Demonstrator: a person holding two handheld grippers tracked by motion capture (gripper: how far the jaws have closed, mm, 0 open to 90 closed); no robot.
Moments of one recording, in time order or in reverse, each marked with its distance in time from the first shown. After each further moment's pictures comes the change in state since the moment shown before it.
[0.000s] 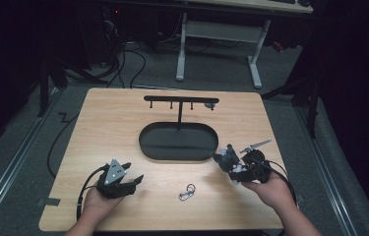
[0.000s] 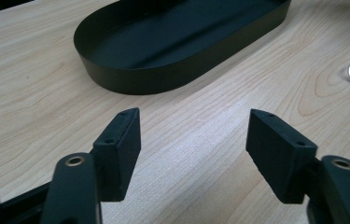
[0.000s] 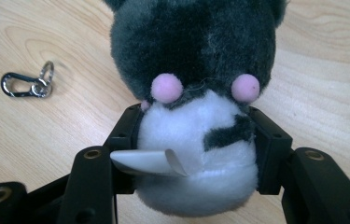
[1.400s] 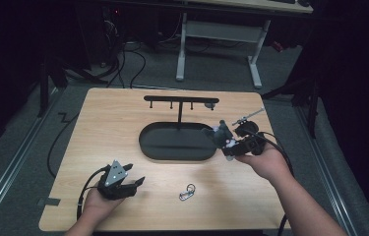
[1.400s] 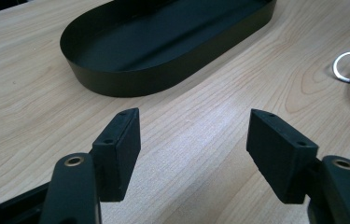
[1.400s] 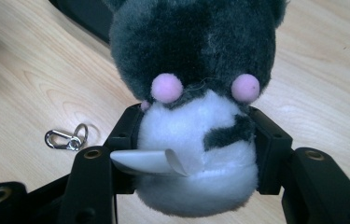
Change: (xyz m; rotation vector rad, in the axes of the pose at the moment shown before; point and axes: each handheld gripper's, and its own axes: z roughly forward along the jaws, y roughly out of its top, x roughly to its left) left arm -0.003 0.000 0.000 -0.004 -0.037 0.024; right arm 0.012 0.079 -0.040 -0.012 -0.011 -0.053
